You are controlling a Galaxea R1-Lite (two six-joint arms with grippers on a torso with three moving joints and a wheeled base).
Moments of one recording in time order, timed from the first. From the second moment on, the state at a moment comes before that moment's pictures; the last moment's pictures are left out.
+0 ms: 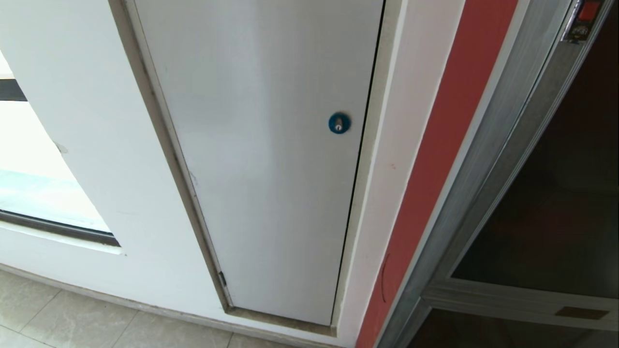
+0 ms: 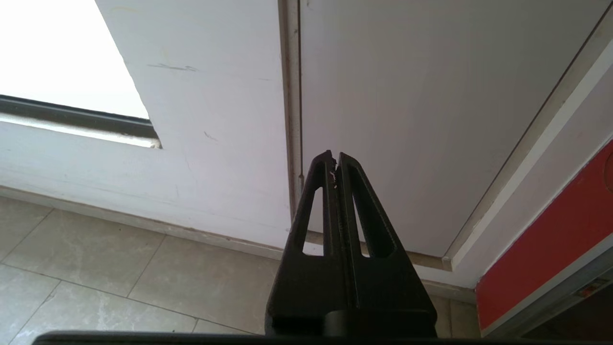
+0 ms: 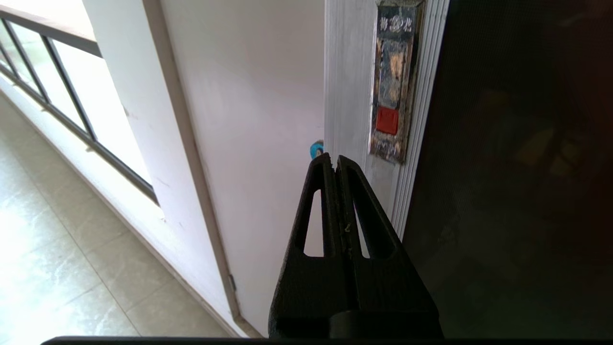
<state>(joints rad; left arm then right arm) 0.02 0.00 0.00 0.00 0.00 -0.03 0.00 1.02 -1.24 0.00 0.46 0.09</state>
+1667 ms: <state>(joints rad) 0.02 0.00 0.00 0.00 0.00 -0.03 -0.01 0.07 -0.56 0.29 0.17 0.02</state>
